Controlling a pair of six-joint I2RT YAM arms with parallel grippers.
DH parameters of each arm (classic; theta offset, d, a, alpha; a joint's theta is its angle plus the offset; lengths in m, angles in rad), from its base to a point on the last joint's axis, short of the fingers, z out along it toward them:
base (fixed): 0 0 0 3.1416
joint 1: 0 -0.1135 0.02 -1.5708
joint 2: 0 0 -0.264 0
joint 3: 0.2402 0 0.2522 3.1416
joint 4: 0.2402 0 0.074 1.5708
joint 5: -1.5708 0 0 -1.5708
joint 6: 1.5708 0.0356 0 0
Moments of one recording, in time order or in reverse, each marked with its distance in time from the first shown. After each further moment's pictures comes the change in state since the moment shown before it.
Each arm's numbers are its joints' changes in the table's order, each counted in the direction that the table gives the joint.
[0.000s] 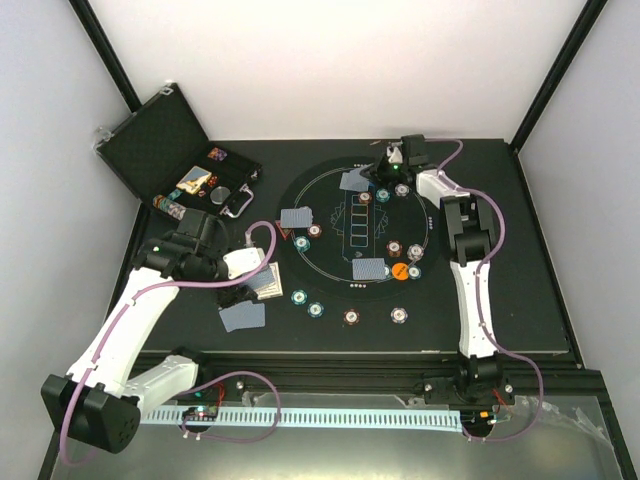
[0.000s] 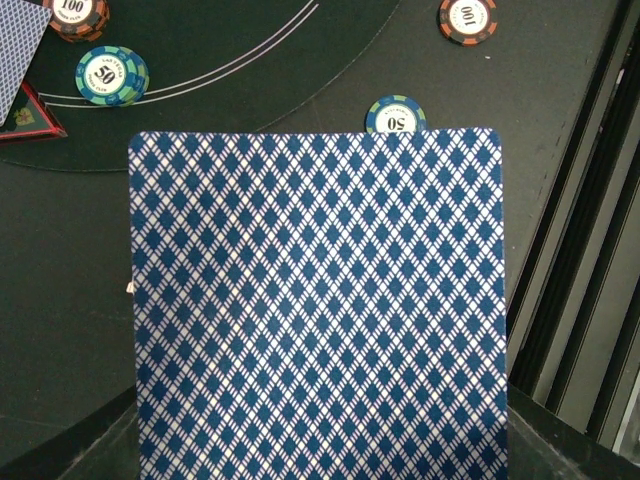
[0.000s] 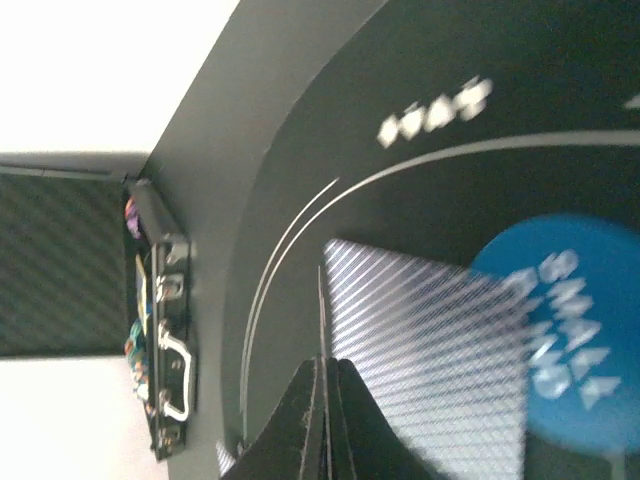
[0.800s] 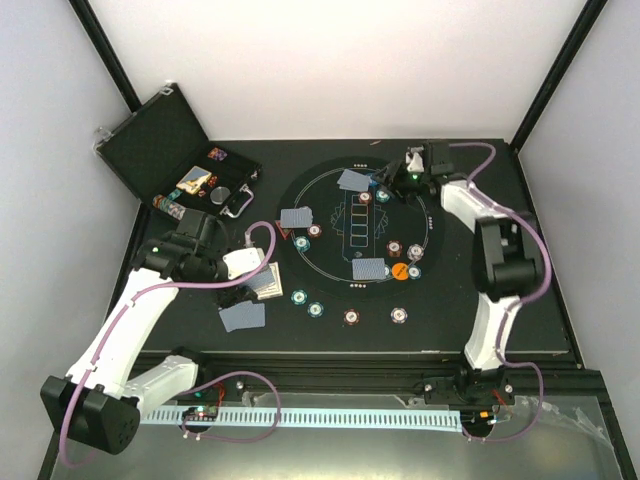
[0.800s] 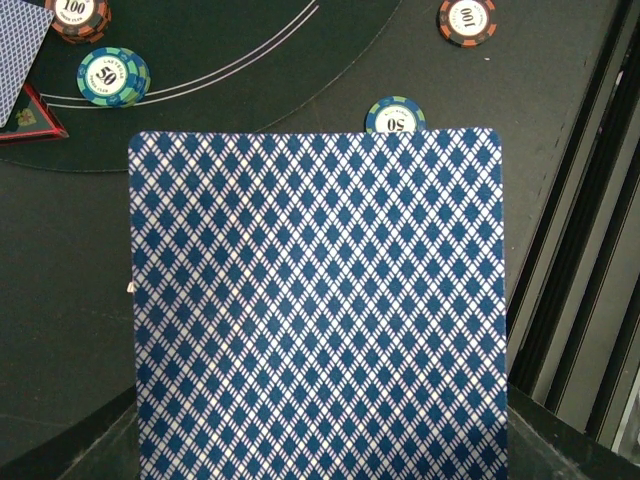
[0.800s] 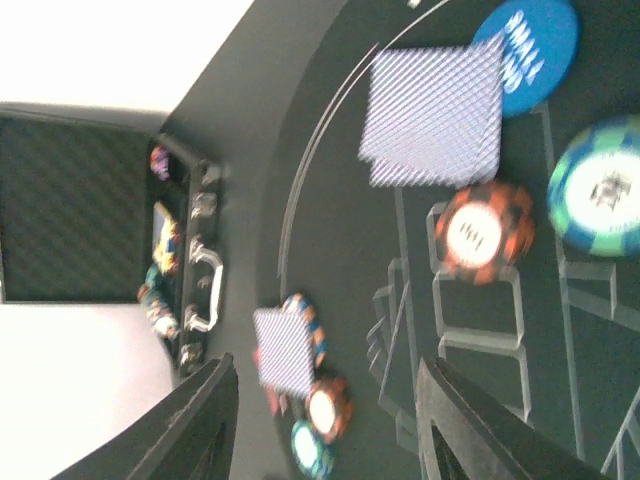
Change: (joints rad) left arm 0.000 0.003 0.000 0.002 -0.001 -0.012; right arm 0.024 0.398 -0.381 0.095 -0.079 -0.046
